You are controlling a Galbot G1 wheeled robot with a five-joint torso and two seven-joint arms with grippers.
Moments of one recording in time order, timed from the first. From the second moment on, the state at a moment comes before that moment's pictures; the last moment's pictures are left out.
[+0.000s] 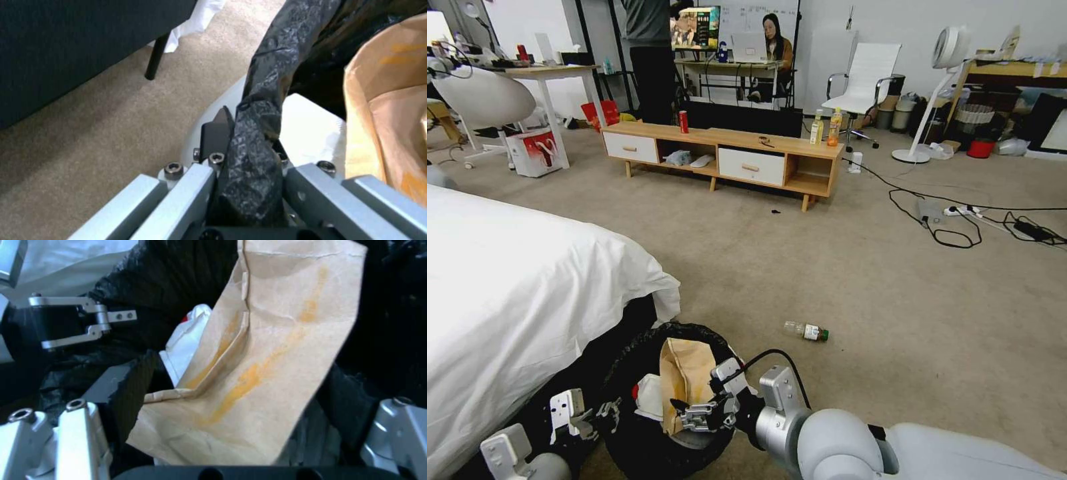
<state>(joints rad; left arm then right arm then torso) 1.67 -1.44 -0.83 -2.35 -0.80 0.74 -0.14 -0.38 0.85 -0.81 2.24 1.29 -0.37 0.64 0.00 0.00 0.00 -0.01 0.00</state>
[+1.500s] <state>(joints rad) 1.68 -1.45 -0.84 -2.34 -0.78 0.73 -0.14 -0.52 0.75 -0.48 2.37 1.35 -0.38 0.67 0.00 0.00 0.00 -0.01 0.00</state>
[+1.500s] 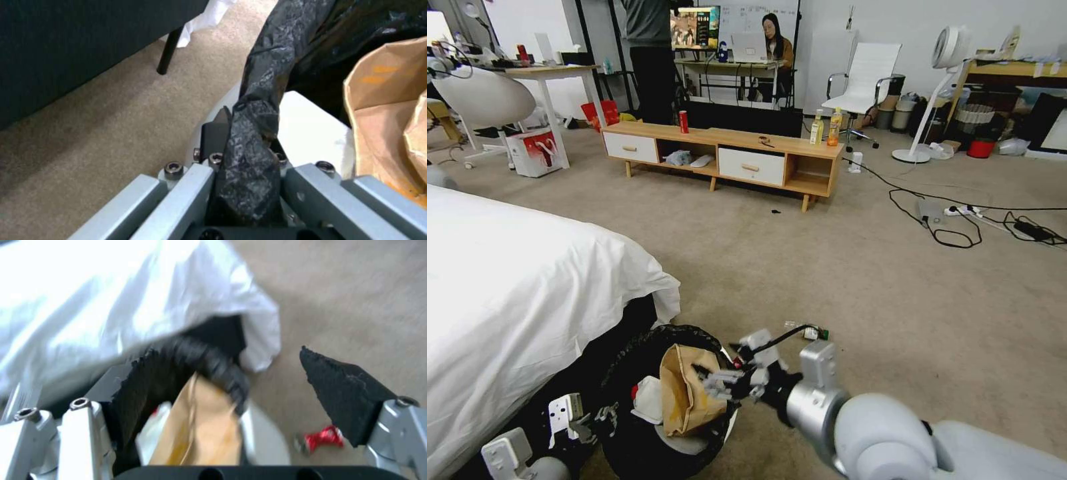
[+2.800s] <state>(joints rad) 1.84 -1.52 -0.88 -2.41 -0.67 0.74 -0.14 -1.04 0.81 0.26 2.06 0.65 0.32 0.35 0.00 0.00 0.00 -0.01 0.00</state>
